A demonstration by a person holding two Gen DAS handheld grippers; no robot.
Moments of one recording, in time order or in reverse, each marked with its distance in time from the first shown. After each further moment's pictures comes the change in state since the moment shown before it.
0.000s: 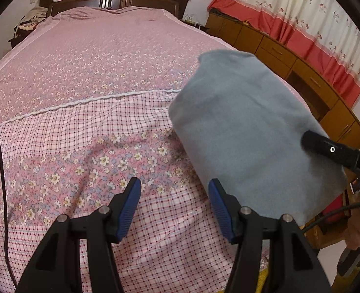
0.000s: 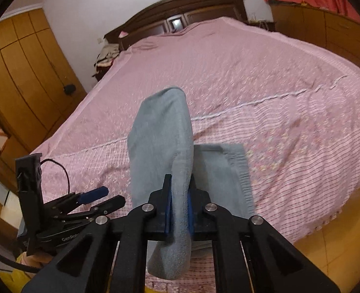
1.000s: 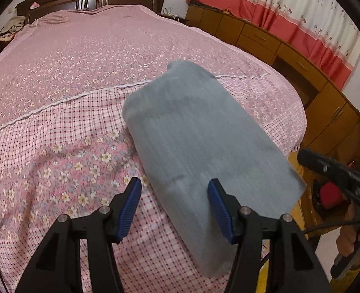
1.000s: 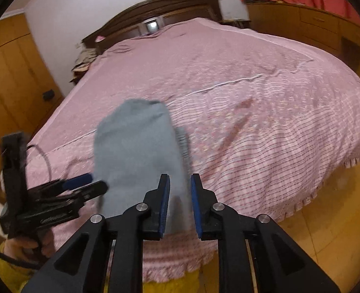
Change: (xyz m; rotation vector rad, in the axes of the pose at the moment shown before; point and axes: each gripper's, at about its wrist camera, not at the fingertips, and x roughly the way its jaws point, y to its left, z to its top) left arm 0.023 -0.027 -0.001 0.098 0.038 -0.056; right arm -0.011 -0.053 -0.033 0.037 0.002 -0.097
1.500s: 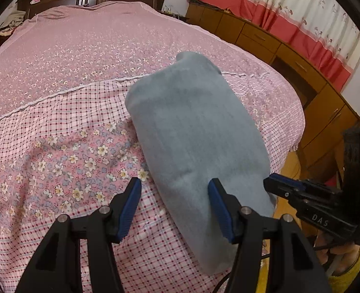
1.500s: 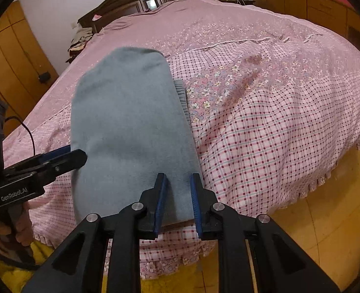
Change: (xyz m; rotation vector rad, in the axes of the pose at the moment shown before) left arm 0.003 0.003 -0.012 -0.021 0.015 -0.019; right arm 0.052 -0.012 -0.025 -0.002 0.128 -0.028
